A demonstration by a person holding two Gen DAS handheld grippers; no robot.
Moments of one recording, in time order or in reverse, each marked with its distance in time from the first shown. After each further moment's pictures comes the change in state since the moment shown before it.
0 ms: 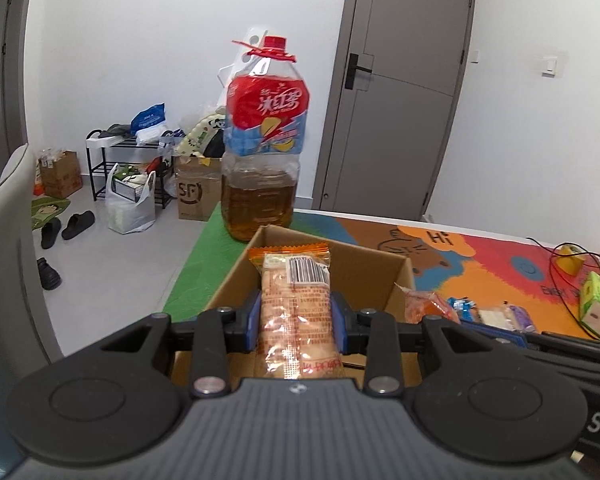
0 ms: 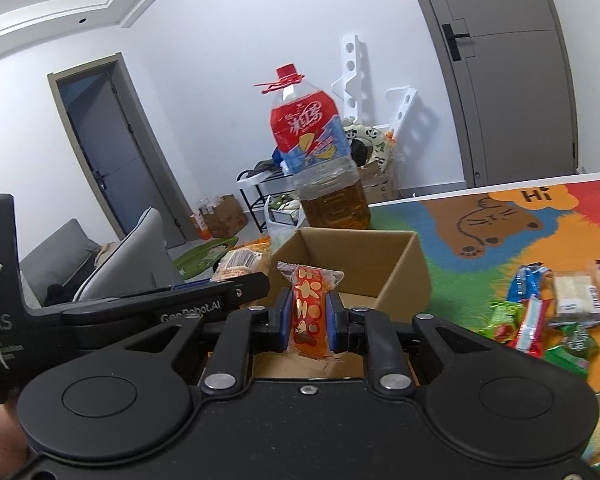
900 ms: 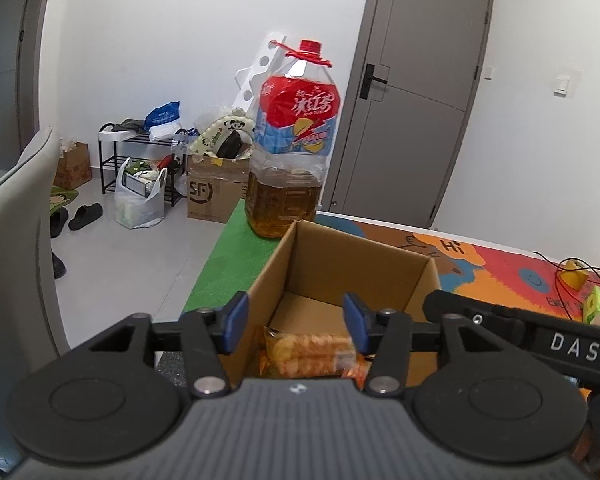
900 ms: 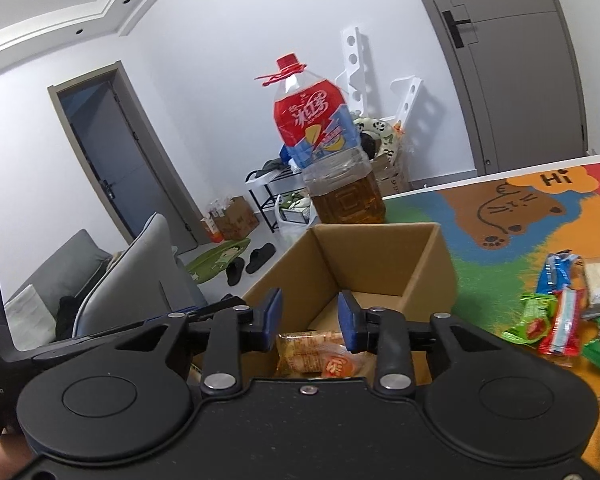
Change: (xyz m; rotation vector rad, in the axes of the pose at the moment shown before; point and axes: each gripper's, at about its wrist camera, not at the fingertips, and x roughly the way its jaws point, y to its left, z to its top) left arm -0.014 0.026 -0.011 -0.057 -0.023 0.000; right arm 0.013 -0.008 -0.002 0.058 0.000 0.023
